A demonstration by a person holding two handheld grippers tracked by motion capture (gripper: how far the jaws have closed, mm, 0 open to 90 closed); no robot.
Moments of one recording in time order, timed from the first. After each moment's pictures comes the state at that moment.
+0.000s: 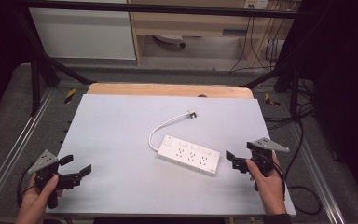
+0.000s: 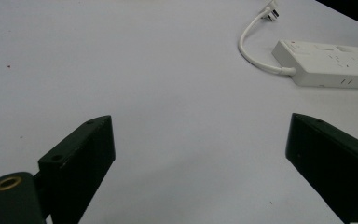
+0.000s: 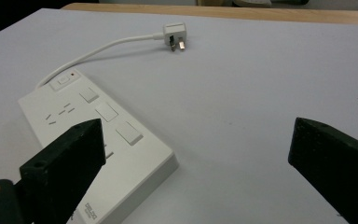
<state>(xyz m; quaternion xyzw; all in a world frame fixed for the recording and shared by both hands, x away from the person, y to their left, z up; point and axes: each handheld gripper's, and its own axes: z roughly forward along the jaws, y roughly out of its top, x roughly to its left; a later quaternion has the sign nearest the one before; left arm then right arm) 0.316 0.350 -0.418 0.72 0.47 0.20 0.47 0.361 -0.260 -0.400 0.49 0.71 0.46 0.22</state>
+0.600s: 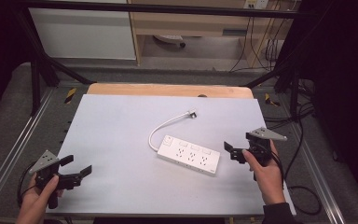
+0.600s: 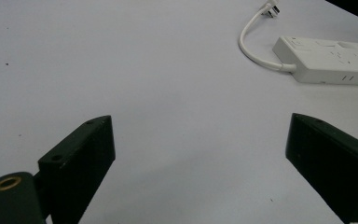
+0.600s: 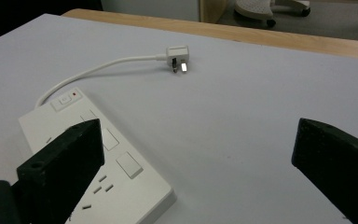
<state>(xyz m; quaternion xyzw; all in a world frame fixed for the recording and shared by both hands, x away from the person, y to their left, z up) 0.316 0.350 -0.419 0.72 0.46 0.20 0.47 0.381 -0.252 -0.377 0.48 0.71 0.46 0.23</state>
